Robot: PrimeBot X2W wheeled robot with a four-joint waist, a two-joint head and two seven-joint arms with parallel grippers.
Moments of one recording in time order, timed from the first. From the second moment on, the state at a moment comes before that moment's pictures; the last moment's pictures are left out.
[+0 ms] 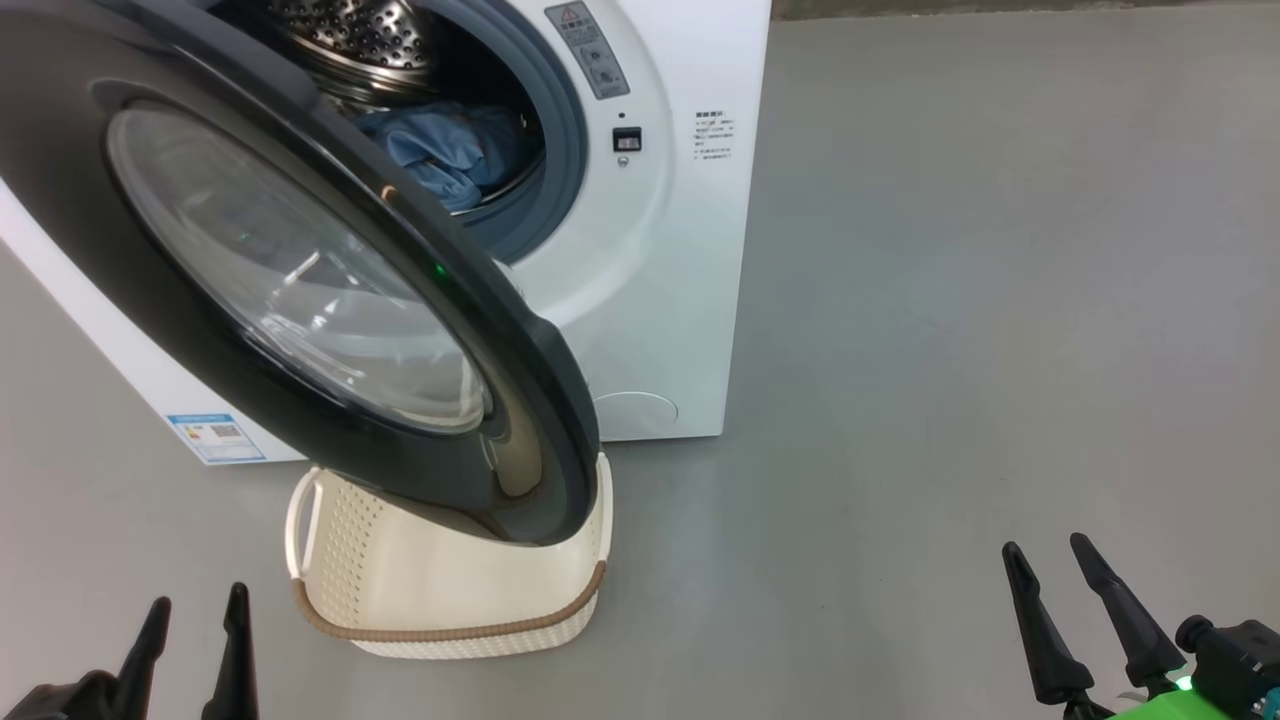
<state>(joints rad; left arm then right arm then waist) 0.02 0.21 0.00 0.25 -0.43 -0.13 -0.25 0.09 -0.22 0.05 0.09 0.43 0.13 -0.26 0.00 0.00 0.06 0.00</state>
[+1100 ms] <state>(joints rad) 0.02 0.15 -0.02 0.21 -0.43 -0.13 -0.26 -0.30 -0.17 0.42 -0.15 0.45 0.13 -0.26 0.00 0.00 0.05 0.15</state>
